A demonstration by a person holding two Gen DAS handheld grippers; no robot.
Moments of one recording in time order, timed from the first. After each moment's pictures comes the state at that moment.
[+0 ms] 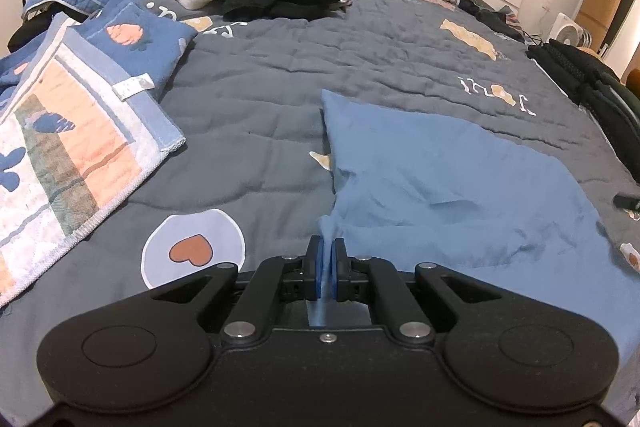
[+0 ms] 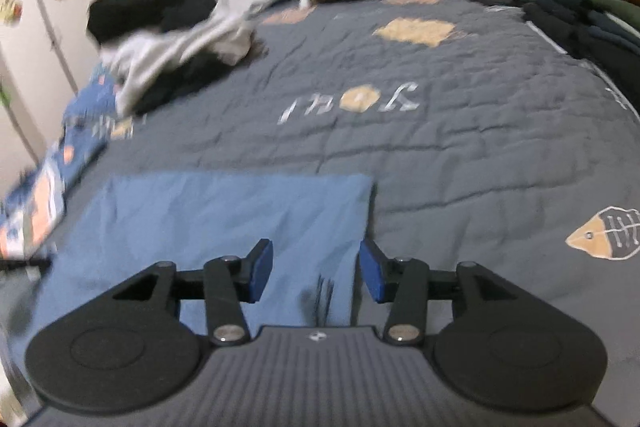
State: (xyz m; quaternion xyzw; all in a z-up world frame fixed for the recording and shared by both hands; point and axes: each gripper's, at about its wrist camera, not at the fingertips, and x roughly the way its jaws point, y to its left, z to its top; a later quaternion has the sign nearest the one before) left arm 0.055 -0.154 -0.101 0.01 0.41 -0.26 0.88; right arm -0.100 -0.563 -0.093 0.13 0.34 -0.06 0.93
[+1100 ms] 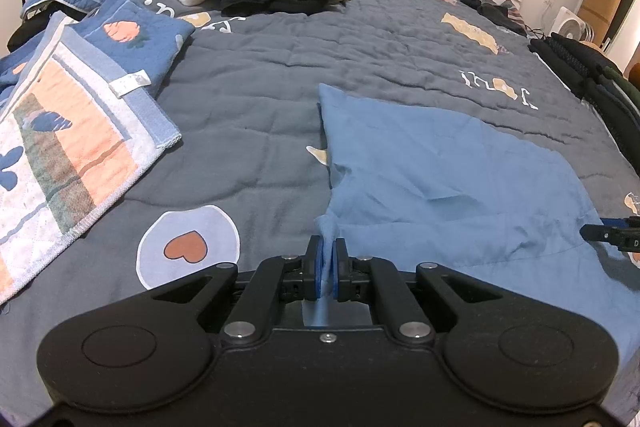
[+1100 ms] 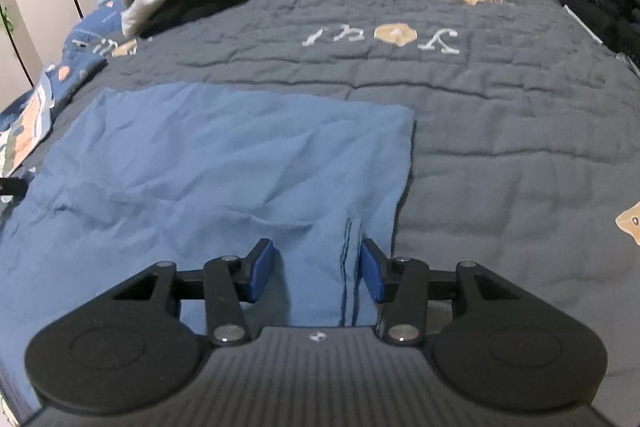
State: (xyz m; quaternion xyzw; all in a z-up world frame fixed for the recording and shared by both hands) left arm 0.056 -0.158 -0.102 0.02 0.41 -0.25 0.88; right arm -0.084 -0.537 -0.128 0.09 0.40 -0.04 0.91
